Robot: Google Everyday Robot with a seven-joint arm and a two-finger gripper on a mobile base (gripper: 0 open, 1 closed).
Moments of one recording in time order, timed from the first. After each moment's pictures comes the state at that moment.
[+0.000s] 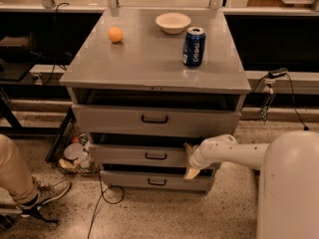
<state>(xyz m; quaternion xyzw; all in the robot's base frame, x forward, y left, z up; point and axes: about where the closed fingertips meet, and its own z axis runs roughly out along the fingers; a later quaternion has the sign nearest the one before) 0.641 -0.130 0.385 -0.70 0.67 -0.01 0.24</state>
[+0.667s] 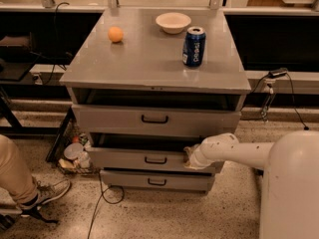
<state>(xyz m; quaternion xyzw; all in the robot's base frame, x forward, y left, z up) 0.637 -0.131 0.395 -0.70 0.67 -0.01 0.24</state>
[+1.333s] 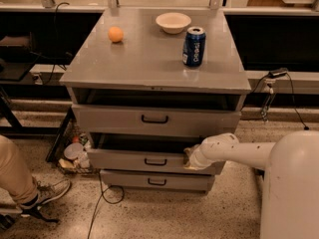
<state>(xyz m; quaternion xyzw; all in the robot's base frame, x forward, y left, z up) 0.637 -0.131 0.401 -0.70 0.67 -0.01 0.24</state>
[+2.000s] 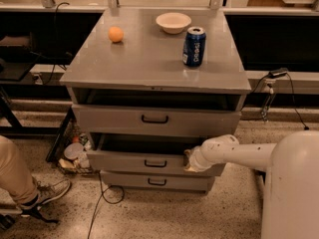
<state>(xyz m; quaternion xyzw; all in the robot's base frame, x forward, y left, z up) 0.626 -0.133 0.399 -0.70 0.68 0.00 0.23</state>
